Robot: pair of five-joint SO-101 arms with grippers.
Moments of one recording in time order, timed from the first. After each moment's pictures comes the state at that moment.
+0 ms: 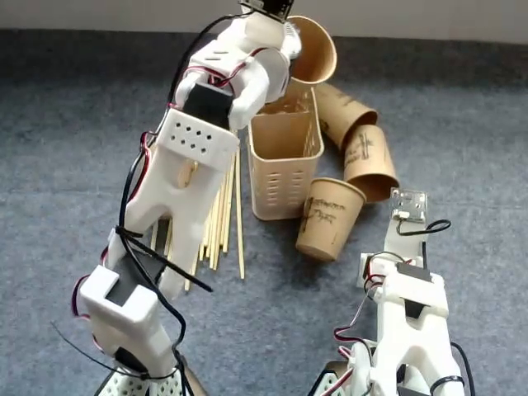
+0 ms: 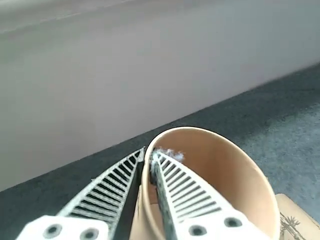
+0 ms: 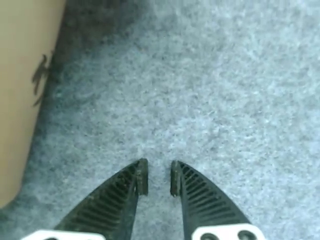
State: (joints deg) left arm 17.1 13.1 -29.2 43.6 0.0; right arm 9.9 -32.4 74.9 33.3 9.9
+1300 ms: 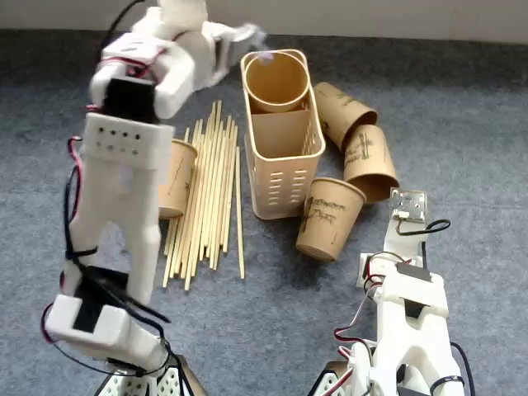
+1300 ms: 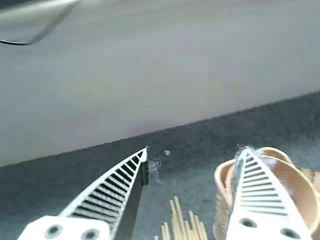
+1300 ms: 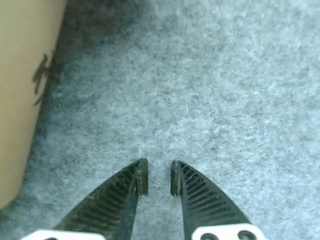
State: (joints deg) left arm 1.5 1.1 -32.7 60.8 -0.4; right arm 9.8 -32.4 74.9 33.3 9.9
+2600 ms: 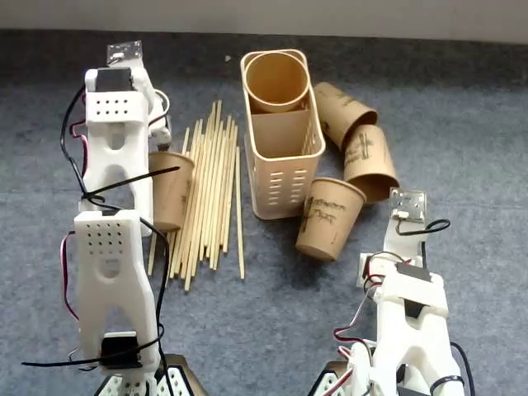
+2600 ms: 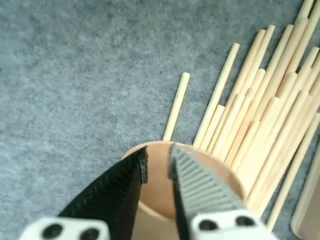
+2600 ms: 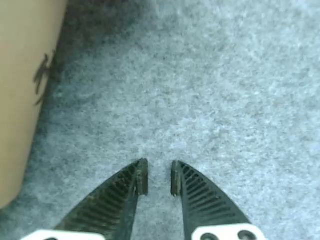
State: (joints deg) left arm -9.6 51.2 -63.3 101.1 17.2; right arm 9.7 -32.4 74.9 33.0 9.9
